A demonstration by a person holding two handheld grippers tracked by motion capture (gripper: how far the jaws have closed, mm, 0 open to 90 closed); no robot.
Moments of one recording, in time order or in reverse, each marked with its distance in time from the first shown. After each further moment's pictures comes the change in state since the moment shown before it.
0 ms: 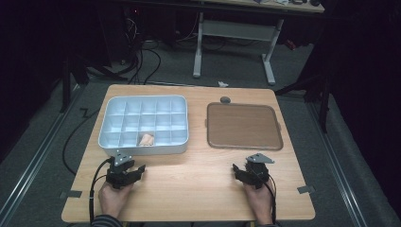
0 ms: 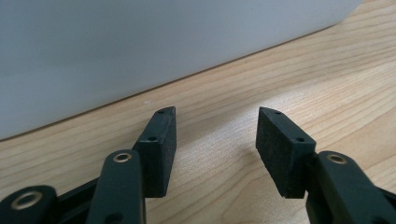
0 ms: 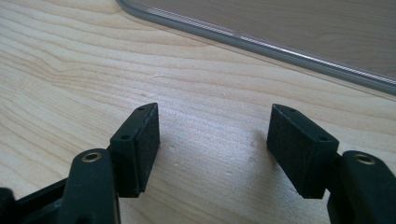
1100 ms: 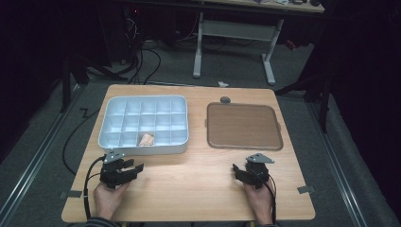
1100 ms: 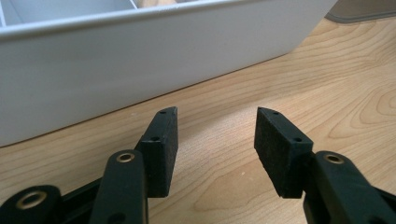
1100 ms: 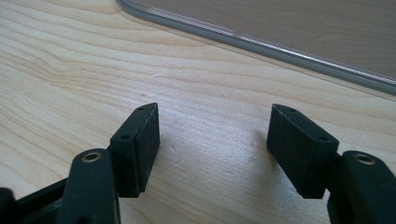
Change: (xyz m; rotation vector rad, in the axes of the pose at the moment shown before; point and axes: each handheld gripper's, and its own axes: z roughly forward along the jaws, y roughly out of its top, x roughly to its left) left arm 0.005 0.012 -0.025 -0.021 -0.109 -0.055; right arm 0.000 0.000 0.000 0.000 0.000 0.000
